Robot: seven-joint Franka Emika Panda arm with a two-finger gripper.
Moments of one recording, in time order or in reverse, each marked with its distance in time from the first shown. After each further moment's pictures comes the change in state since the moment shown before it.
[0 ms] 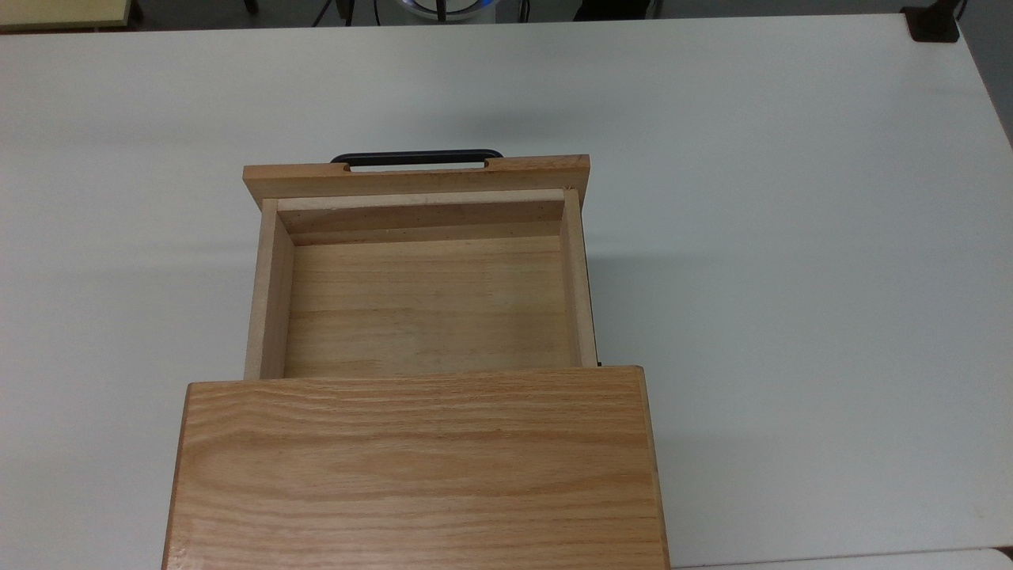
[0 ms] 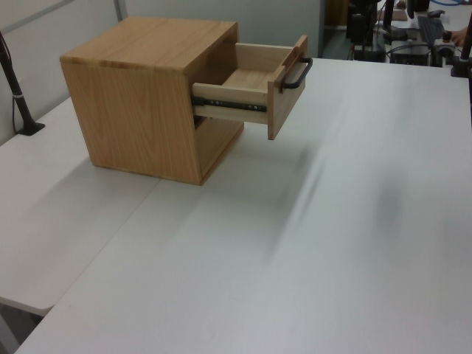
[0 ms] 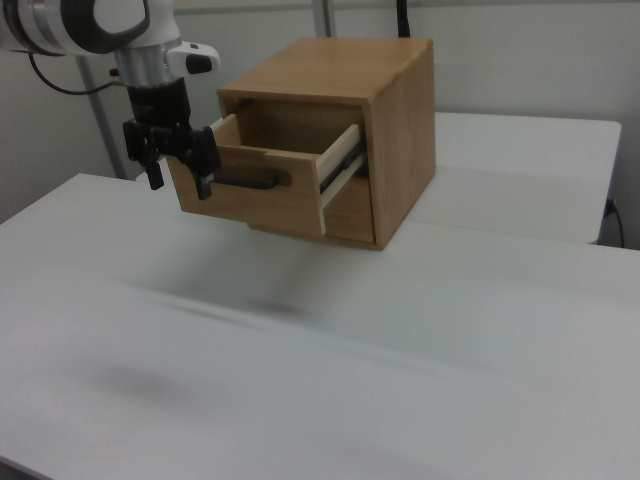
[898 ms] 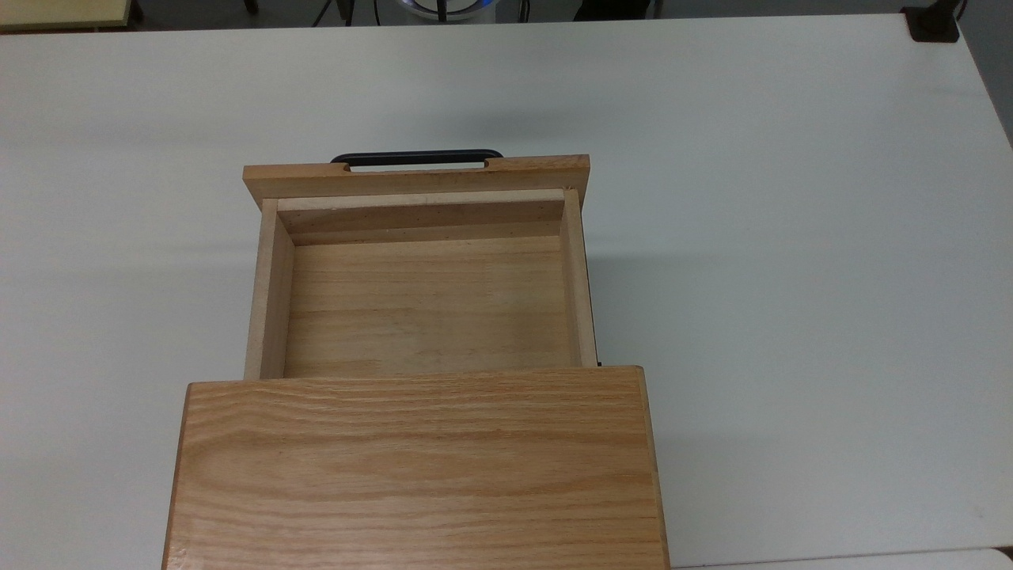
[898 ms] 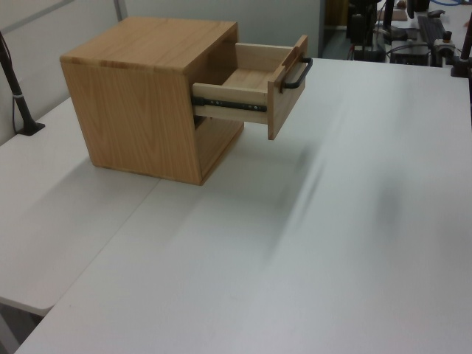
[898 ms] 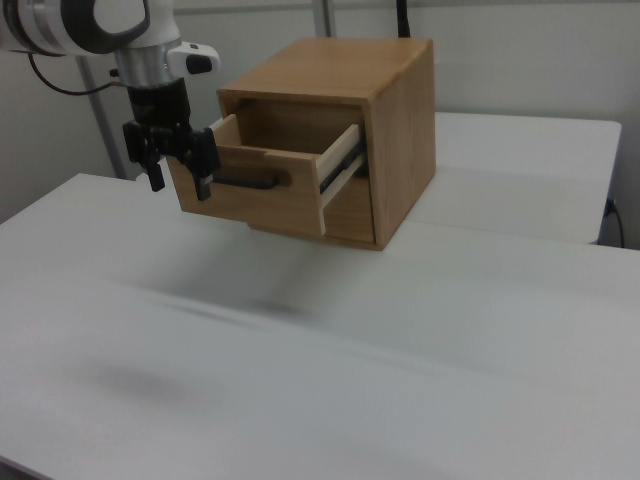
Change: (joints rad) arm 0.000 0.000 0.000 0.000 0.000 0.000 -0.011
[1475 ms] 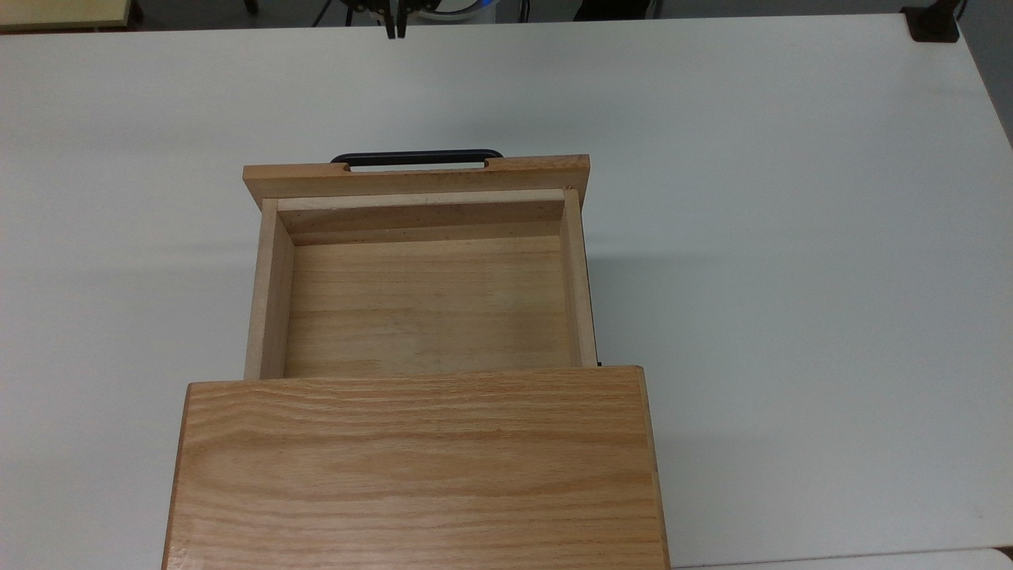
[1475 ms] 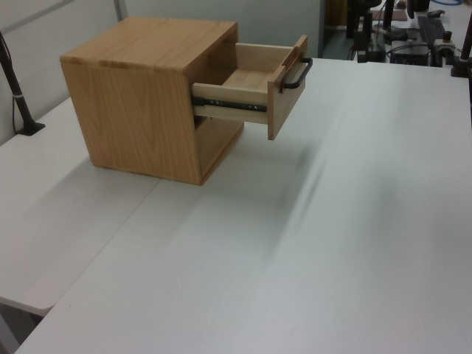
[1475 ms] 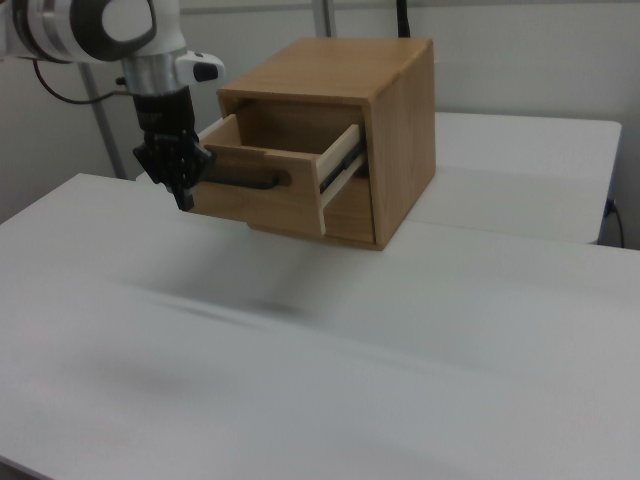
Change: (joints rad) arm 0.000 0.022 0.001 -0.004 0.000 0.002 -0.087
